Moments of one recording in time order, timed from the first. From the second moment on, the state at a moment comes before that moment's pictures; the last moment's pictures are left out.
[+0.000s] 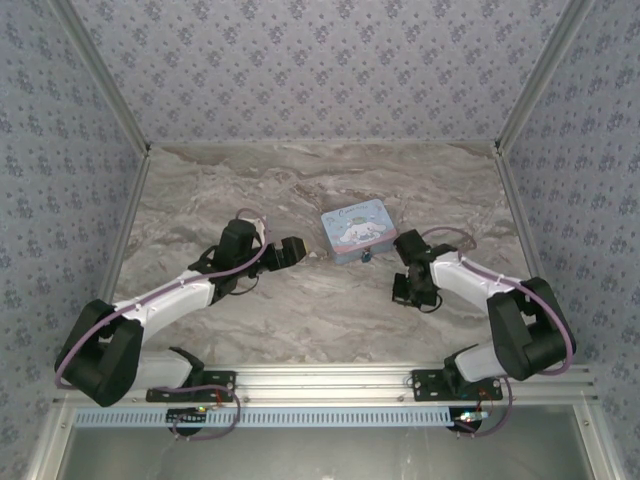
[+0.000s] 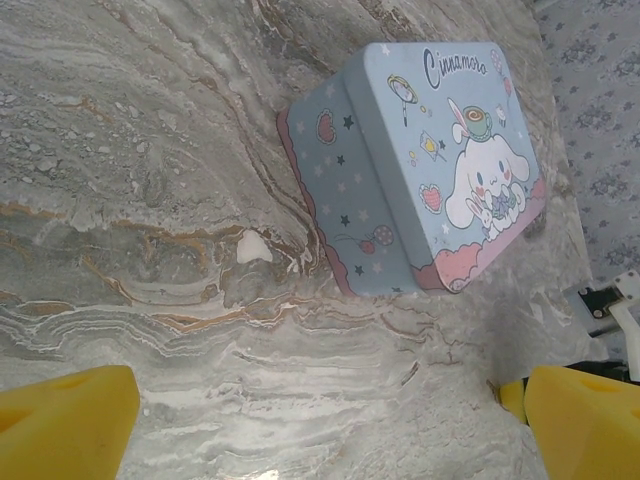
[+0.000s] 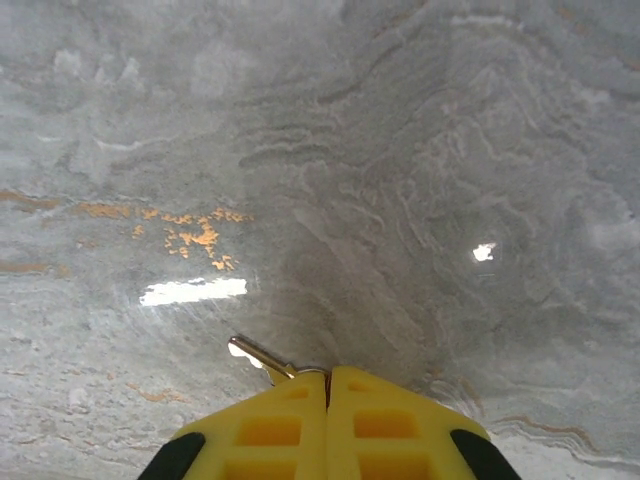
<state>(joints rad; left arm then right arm) -0.55 1.28 0.61 0.06 0.27 -0.76 0.42 1.43 0.70 -0.74 -0.04 0.59</state>
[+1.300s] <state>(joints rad) -0.62 1.34 0.83 0.08 0.41 -0.90 0.47 1.04 0.49 0.04 -0.27 0.97</state>
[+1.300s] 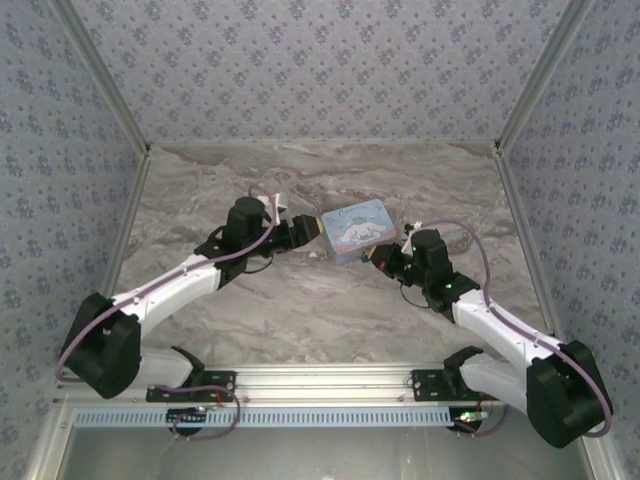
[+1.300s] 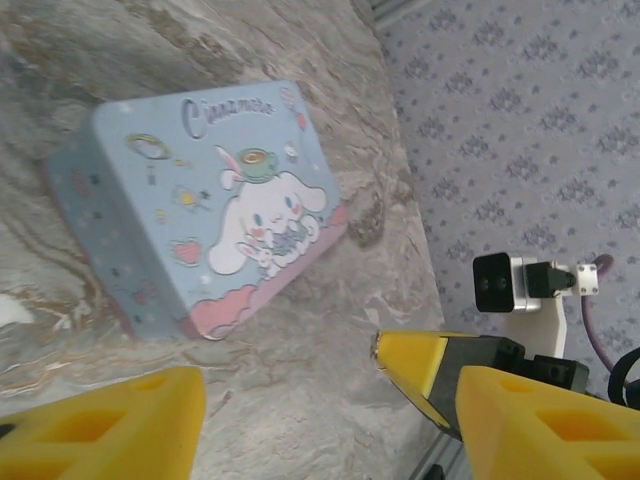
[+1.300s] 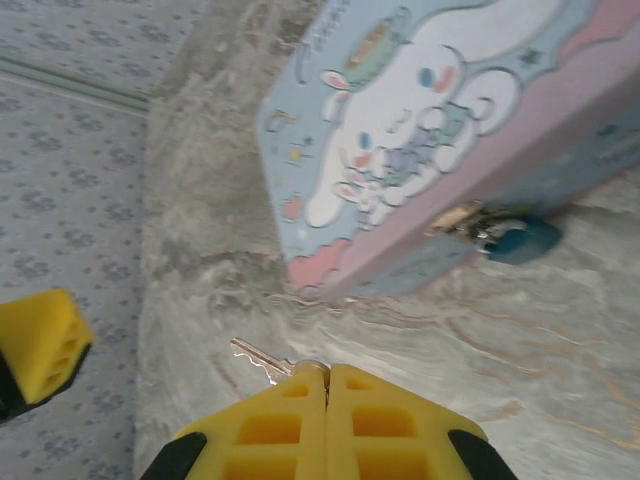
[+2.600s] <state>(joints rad) -0.79 1.58 1.02 0.14 0.42 -0.92 0.56 1.03 0.57 0.07 -0.24 1.00</state>
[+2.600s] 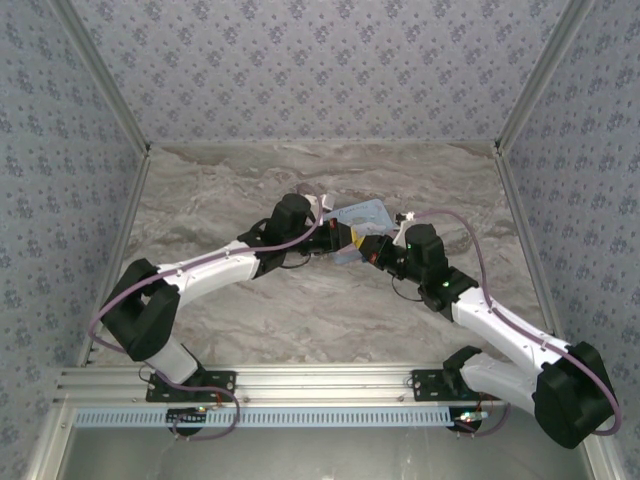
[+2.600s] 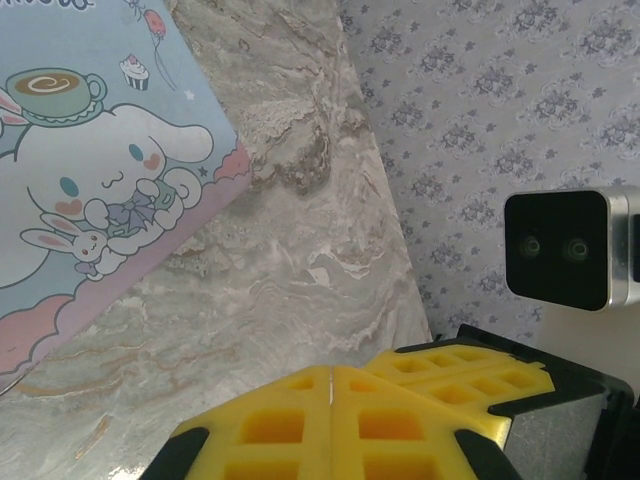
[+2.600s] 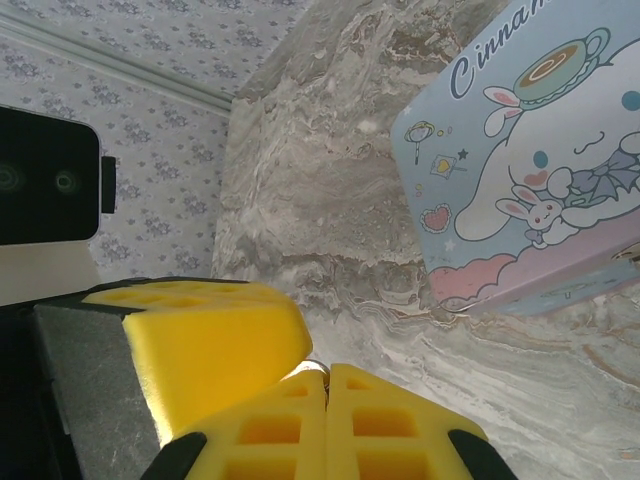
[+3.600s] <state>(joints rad) -0.63 1.31 1.07 0.05 0.70 -0.63 0.33 0.97 0.59 0.43 -0.78 0.83</state>
